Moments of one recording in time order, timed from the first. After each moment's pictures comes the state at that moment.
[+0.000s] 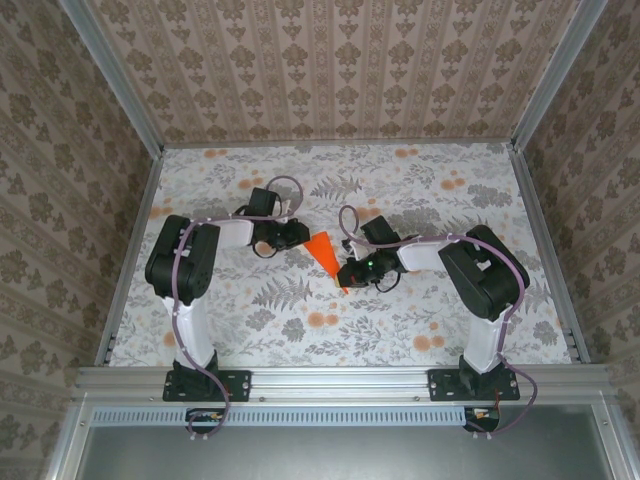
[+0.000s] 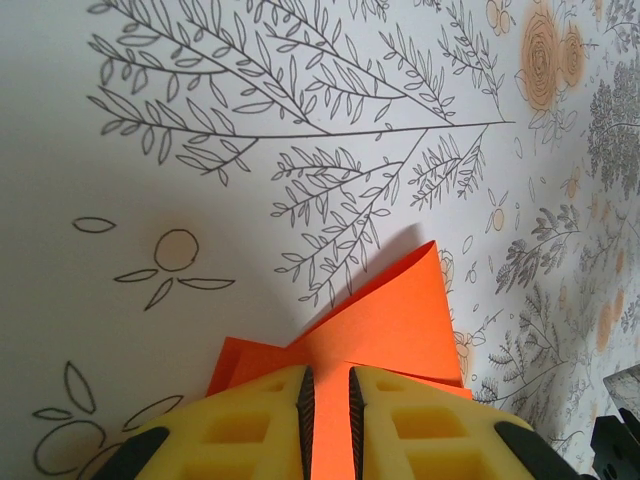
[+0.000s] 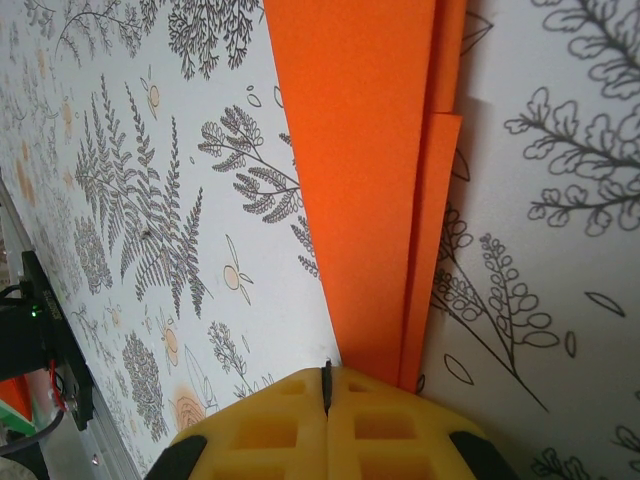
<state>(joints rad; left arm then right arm) -0.37 1.96 1.07 -0.09 0.60 -0.51 0.53 1.87 0.90 -0.14 -0.67 0.42</state>
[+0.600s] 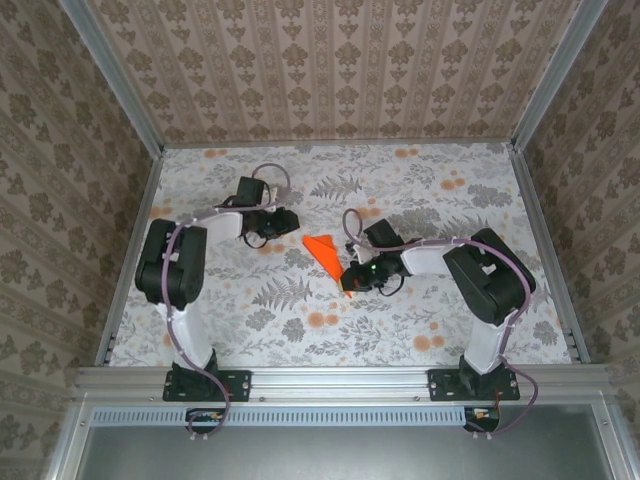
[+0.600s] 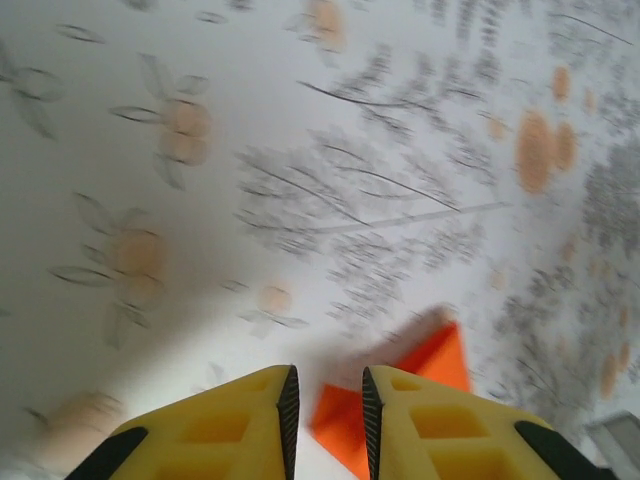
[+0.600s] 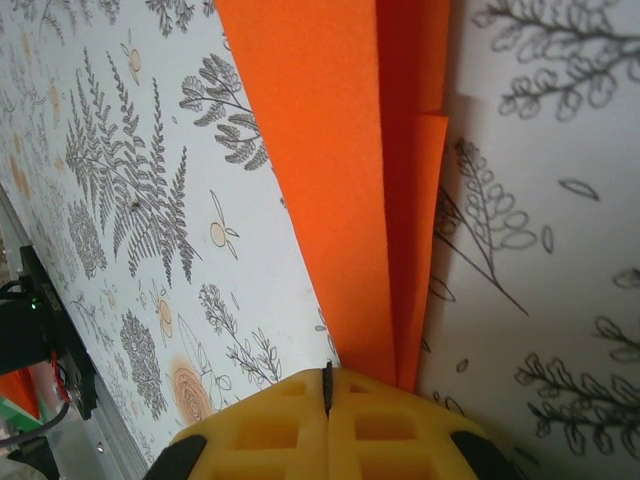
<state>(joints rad) -0.35 1.85 1.11 -0.18 0.51 -0.50 0.53 1.82 0.86 -0.14 -0.66 0.47</state>
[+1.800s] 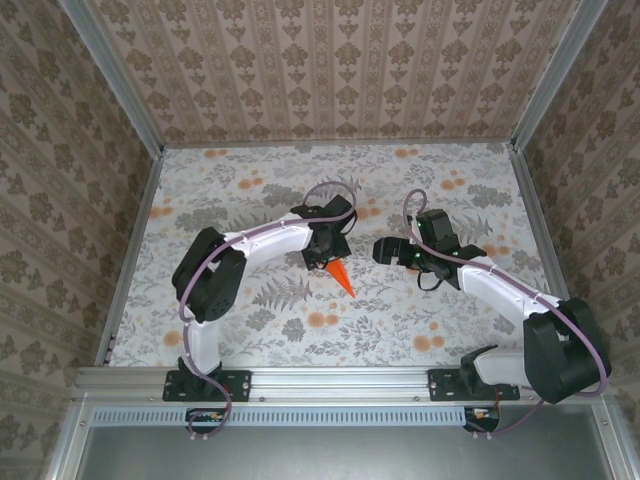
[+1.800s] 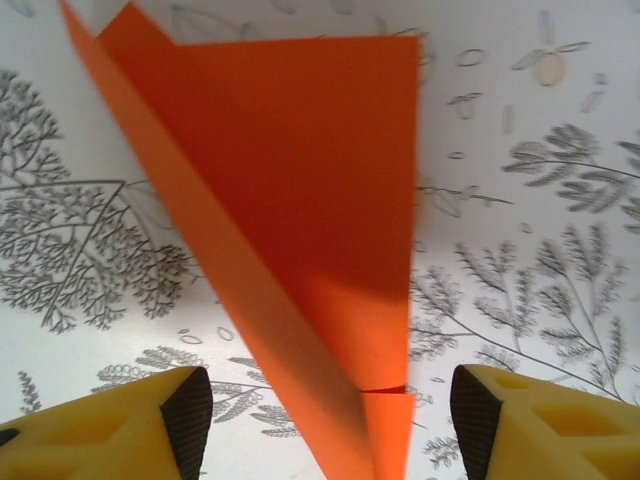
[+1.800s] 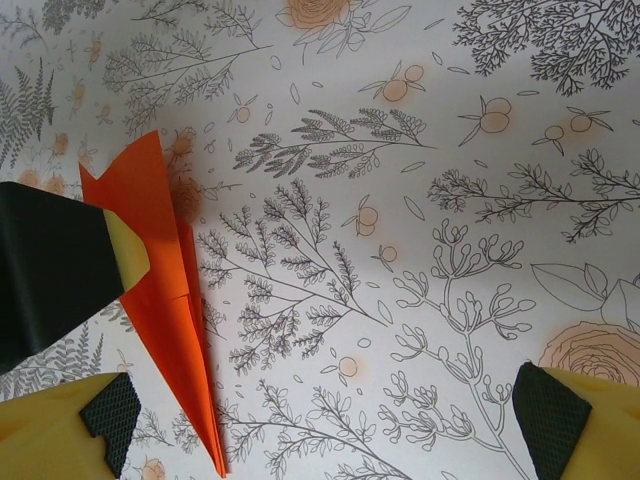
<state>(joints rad) -0.84 1.95 1.42 -0.76 -0.07 -1.10 0.32 1.29 0.69 -0.25 -0.21 0.48</state>
